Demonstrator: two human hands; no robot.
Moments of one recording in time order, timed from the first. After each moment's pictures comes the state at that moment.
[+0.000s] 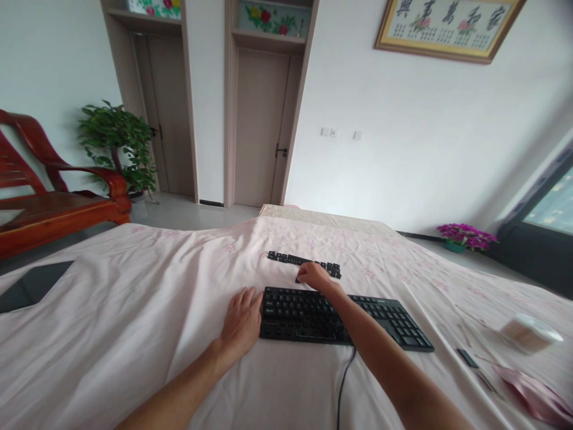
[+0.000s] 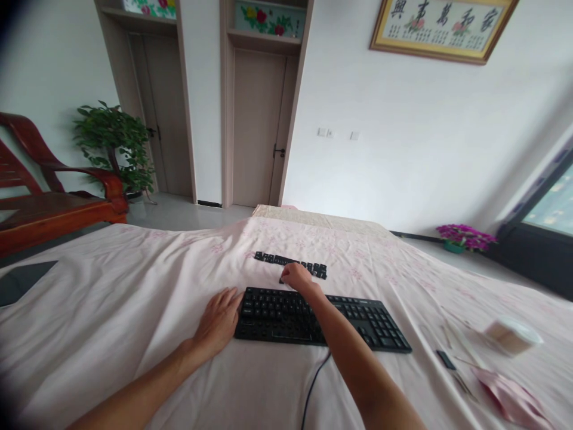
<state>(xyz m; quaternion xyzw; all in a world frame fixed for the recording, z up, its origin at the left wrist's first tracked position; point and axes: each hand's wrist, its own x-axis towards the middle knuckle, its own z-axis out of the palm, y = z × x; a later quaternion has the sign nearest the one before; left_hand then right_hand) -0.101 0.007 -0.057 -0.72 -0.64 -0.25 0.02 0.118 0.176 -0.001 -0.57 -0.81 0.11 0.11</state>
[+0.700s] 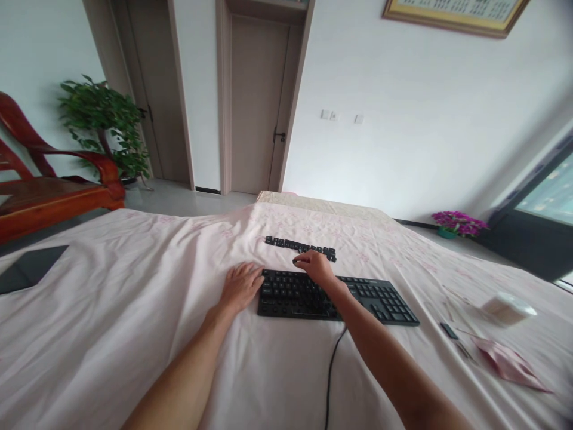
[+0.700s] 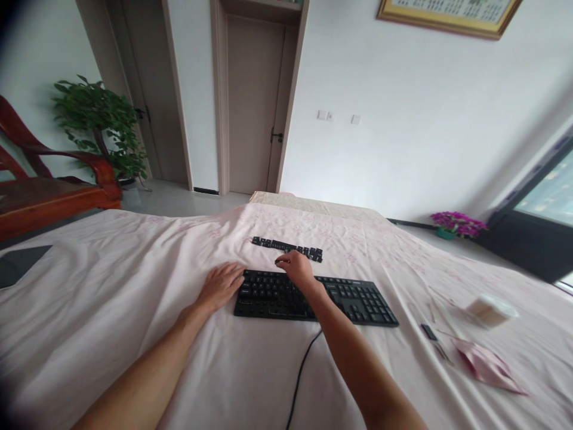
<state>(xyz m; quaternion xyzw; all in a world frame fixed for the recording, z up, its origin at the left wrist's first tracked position) -0.113 0.034 -0.052 -0.72 -0.66 -0.22 -0.03 0.128 0.126 0.004 -0.53 -0.81 0.11 0.21</state>
